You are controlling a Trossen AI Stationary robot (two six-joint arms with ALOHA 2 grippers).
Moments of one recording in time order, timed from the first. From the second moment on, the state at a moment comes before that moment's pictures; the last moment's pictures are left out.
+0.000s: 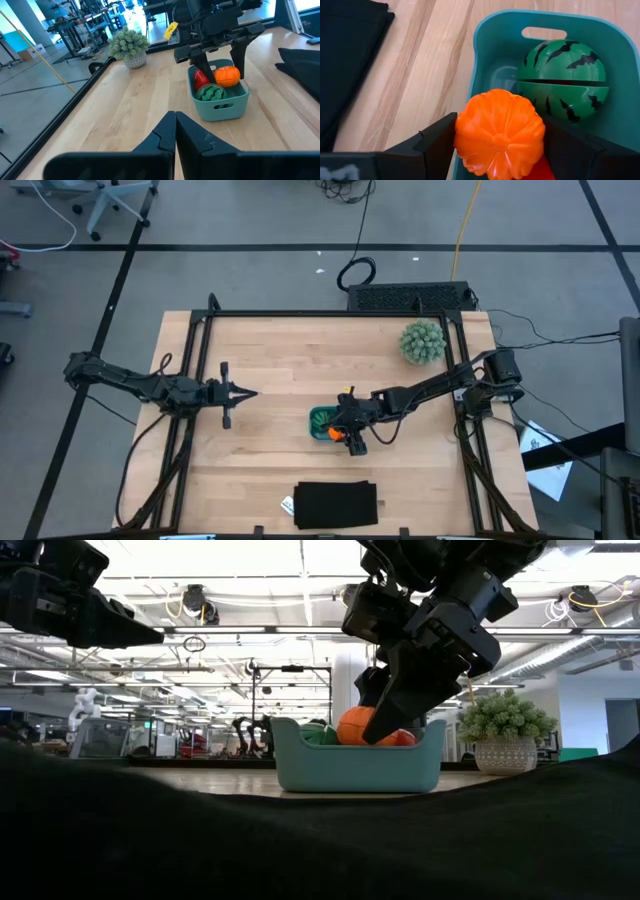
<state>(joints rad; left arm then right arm) -0.25 0.39 0.15 0.03 -0.37 0.17 0.16 1.77 0.95 -0.05 -0.08 0.02</state>
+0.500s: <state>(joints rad) -0.25 0.39 0.15 0.03 -0.37 0.17 0.16 1.77 0.95 -0.05 -0.08 0.03</state>
